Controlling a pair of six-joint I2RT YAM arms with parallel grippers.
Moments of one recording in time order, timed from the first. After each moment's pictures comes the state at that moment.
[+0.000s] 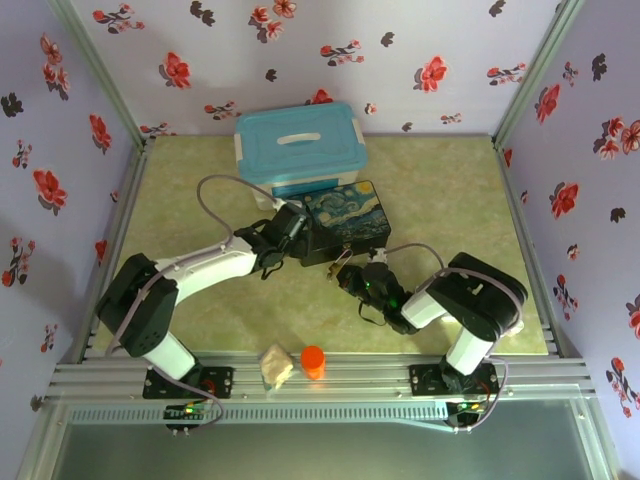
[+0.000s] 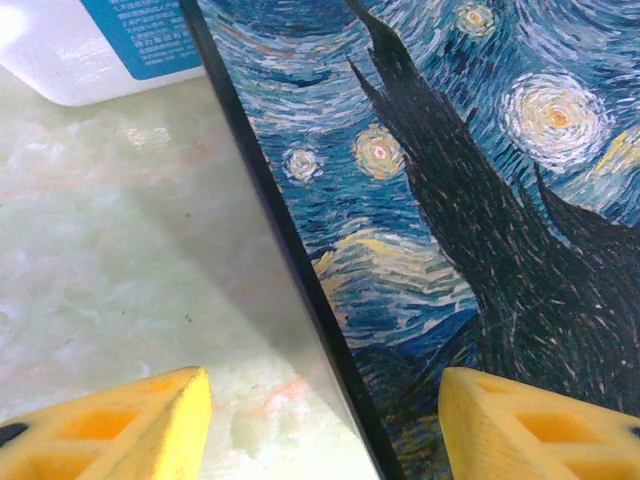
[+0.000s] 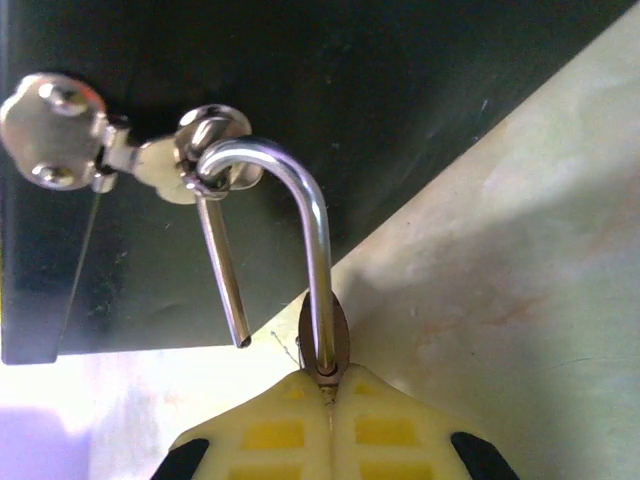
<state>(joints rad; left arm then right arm) -0.79 1.60 1.01 -0.32 -0.32 -0.50 0.82 1.71 0.31 0.92 0.07 1.23</state>
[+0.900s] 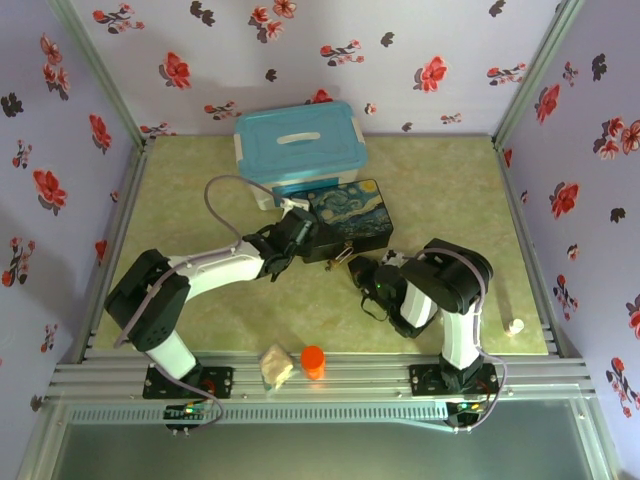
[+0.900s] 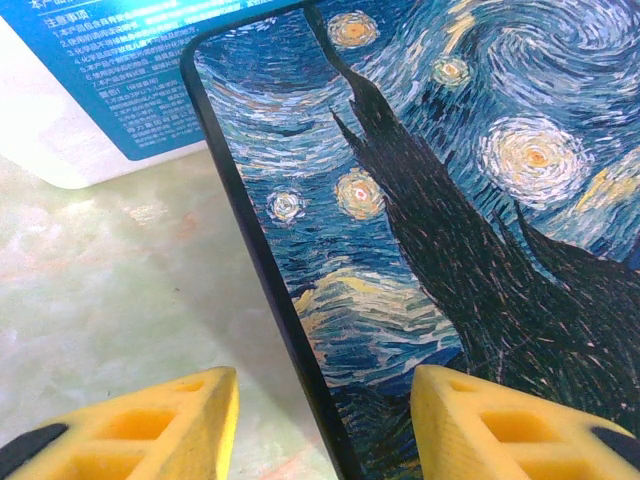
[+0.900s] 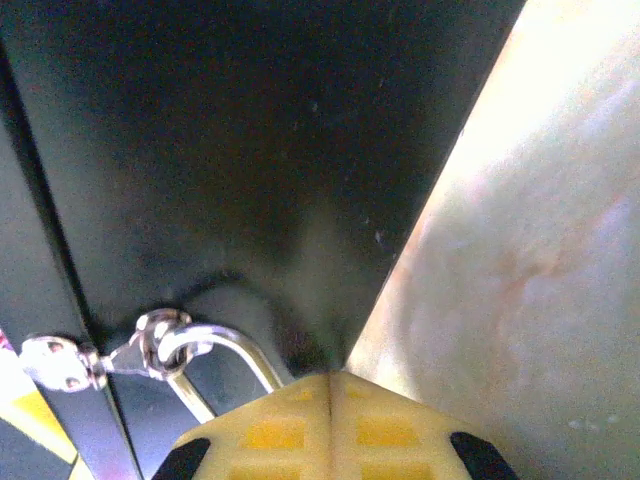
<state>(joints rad) -0.82 1.65 0.97 -0.14 -0.43 -0.43 0.73 1.94 0.26 1.36 0.14 1.50</state>
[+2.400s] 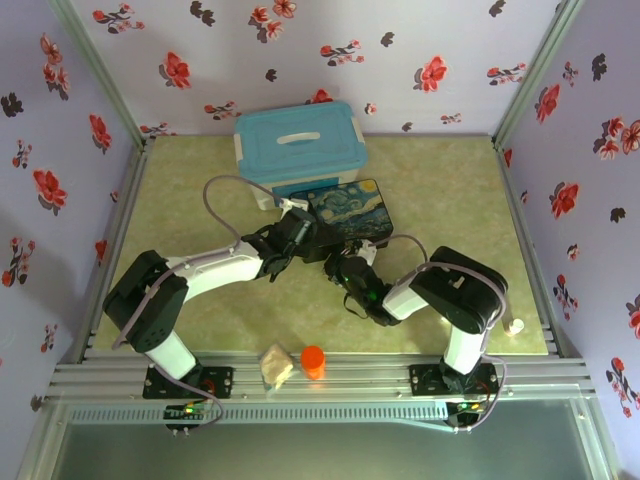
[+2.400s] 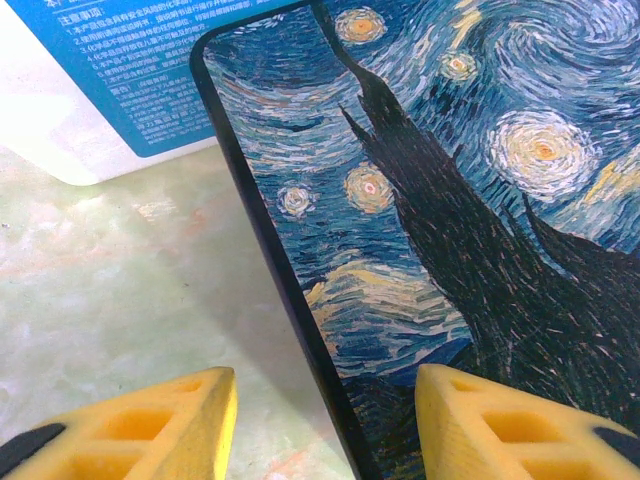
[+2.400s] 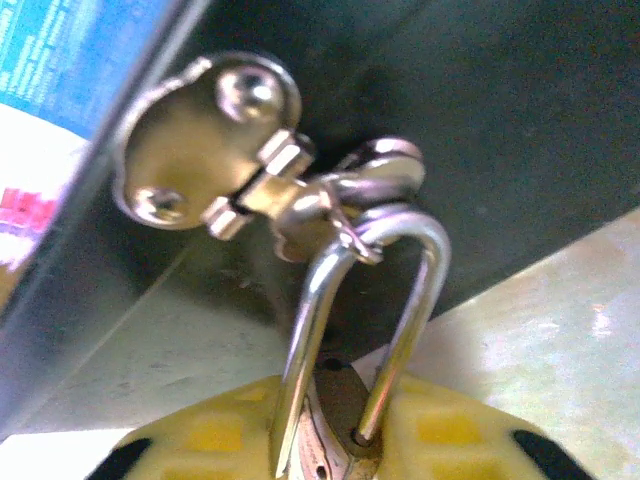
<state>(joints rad) -0.82 1.64 0.97 -0.16 -0.43 -0.43 0.90 1.80 0.48 0.80 0.32 1.11</state>
